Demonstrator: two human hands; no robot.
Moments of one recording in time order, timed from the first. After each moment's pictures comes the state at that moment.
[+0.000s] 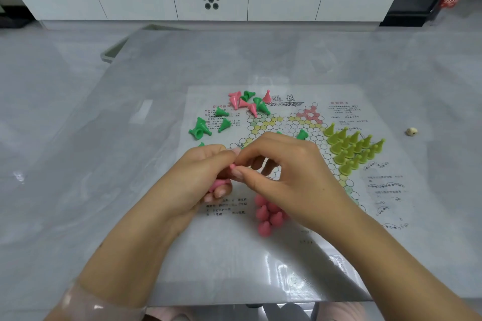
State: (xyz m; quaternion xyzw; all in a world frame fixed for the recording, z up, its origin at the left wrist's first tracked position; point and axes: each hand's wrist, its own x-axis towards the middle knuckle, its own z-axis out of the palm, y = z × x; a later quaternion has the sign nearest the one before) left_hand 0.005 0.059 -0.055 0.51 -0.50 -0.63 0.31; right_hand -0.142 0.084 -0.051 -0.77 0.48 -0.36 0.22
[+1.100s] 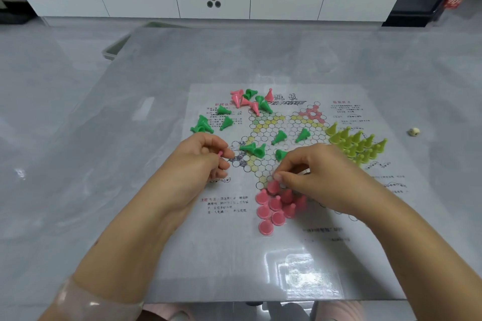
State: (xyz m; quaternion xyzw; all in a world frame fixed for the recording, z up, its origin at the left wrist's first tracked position) left_hand 0.013 0.048 -0.068 0.55 -0.47 -0.57 0.38; right_hand -0.180 0.075 -0.057 -0.68 0.61 -0.20 0.35
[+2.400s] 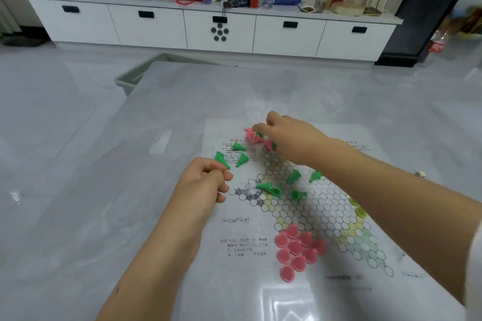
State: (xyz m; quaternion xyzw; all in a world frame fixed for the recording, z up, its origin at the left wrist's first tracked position) left_hand 0.025 0.039 -0.054 0.58 -0.42 -0.53 0.46; right_hand -0.157 -0.060 -0.049 -0.84 0.54 0.06 -0.03
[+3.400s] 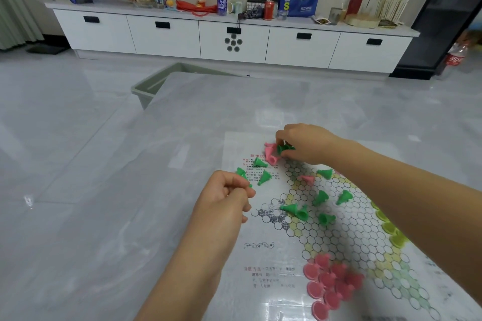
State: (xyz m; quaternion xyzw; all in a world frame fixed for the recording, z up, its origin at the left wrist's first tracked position) left_hand 0.032 0.036 -0.050 0.55 -0.42 -0.54 0.48; right_hand -0.153 -0.114 -0.057 -0.84 0.54 0.08 0.01
